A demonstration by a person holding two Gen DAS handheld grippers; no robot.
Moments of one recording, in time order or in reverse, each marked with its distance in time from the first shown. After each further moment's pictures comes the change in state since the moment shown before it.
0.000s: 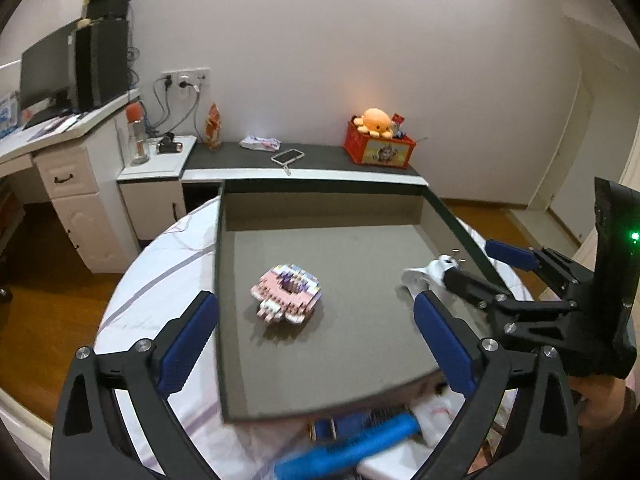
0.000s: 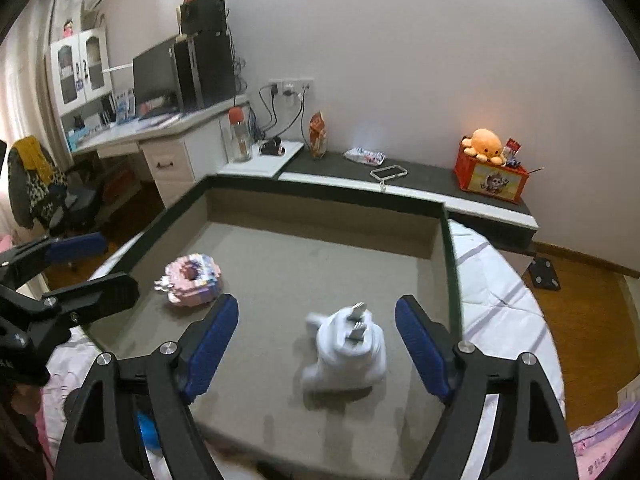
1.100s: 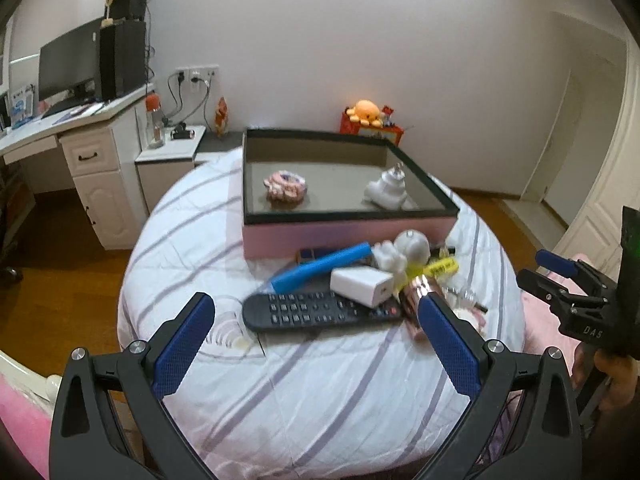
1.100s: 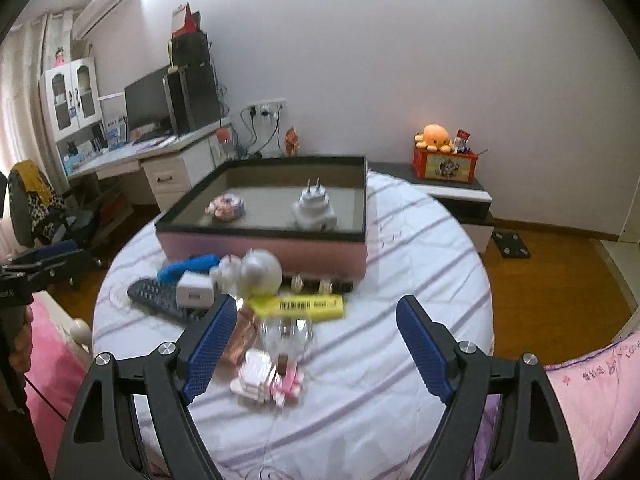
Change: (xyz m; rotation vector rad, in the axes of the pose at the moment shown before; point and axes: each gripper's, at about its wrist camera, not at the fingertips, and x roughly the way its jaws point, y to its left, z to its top) left arm -0.119 -0.011 -0.114 0.017 0.018 0.001; right arm -0.158 0.009 -0.123 0.091 -0.056 -0.068
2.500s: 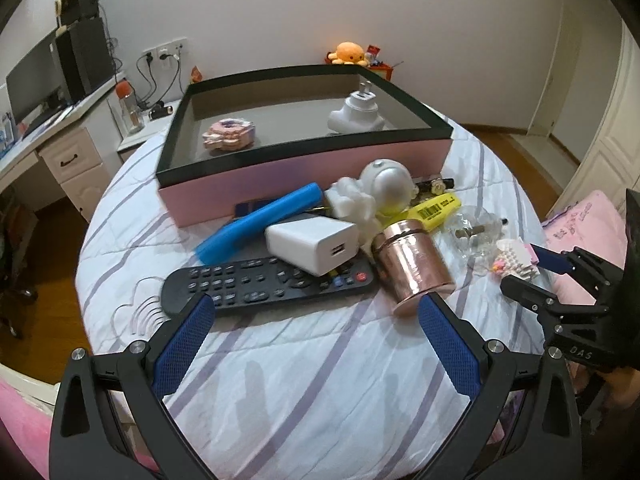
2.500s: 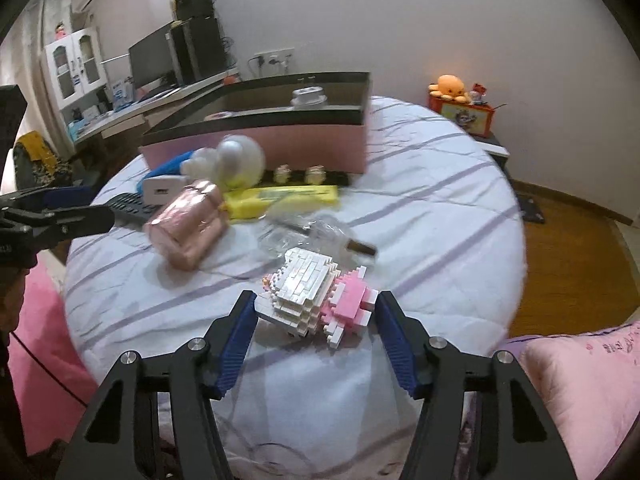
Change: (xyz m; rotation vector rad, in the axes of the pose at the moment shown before) left arm 0.065 -0.064 -0.015 0.144 0.178 0.046; right arm 0.037 -0.023 -0.061 -0.008 0.147 0.044
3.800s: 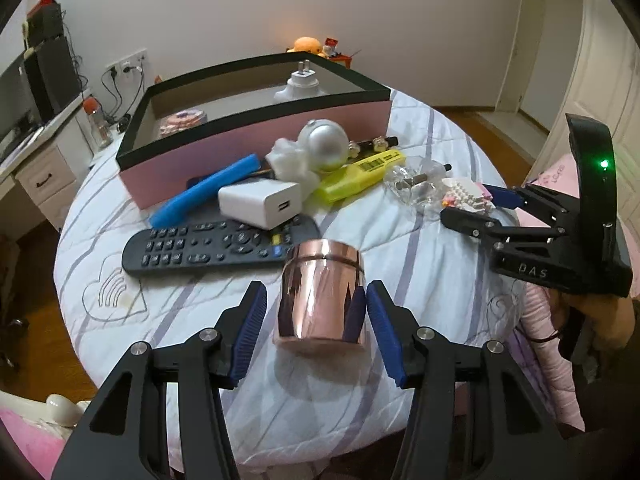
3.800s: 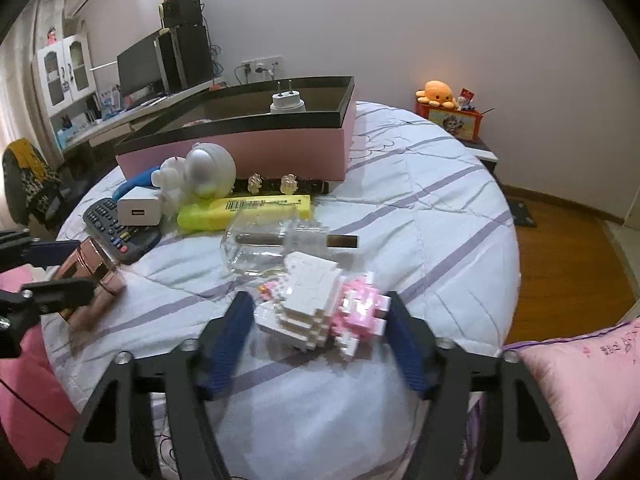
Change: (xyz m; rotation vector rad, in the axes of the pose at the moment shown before) left arm -0.012 -0.018 -0.037 0.098 0.006 -0.089; right arm 0.017 -0.006 0.003 0.008 -0.032 -0.035
